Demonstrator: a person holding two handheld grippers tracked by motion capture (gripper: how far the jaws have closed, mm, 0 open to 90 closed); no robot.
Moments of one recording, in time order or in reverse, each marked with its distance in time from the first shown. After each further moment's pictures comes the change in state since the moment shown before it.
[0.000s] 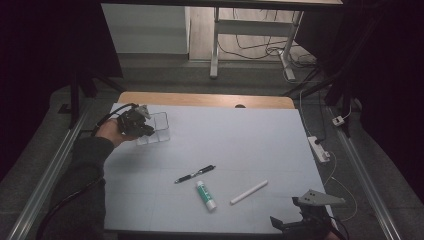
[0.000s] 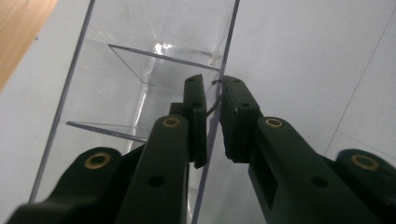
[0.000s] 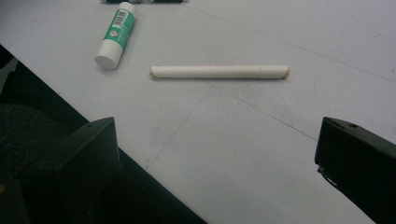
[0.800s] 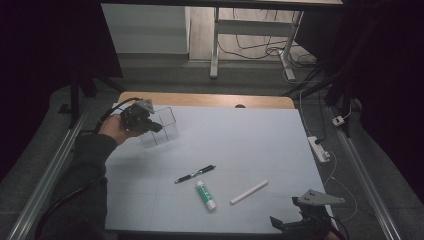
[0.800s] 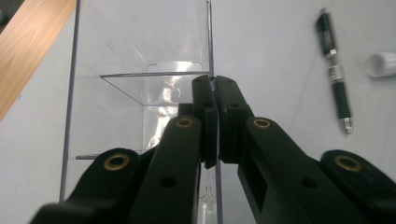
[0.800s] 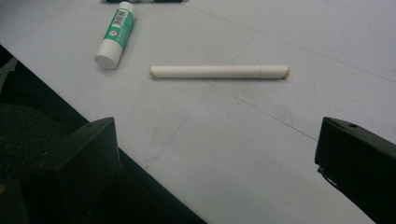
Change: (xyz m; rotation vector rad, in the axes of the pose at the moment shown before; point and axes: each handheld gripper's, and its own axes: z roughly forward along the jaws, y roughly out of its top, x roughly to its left) left arm -0.012 0.027 -0.024 -0.115 -0.093 0.038; right arm 0.000 0.000 0.001 0.003 -0.001 -0.002
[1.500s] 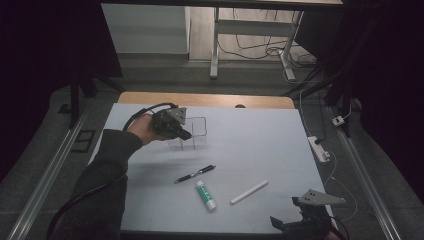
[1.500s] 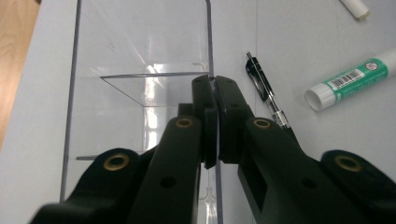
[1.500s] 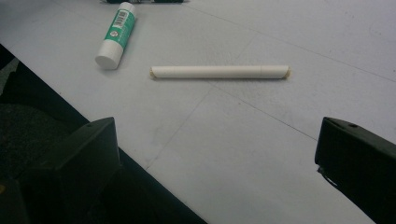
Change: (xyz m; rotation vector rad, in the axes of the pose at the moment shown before) left arm -0.047 0.075 0.033 0.004 -0.125 0.323; right arm -0.001 0.000 0.000 -0.001 0.003 0.001
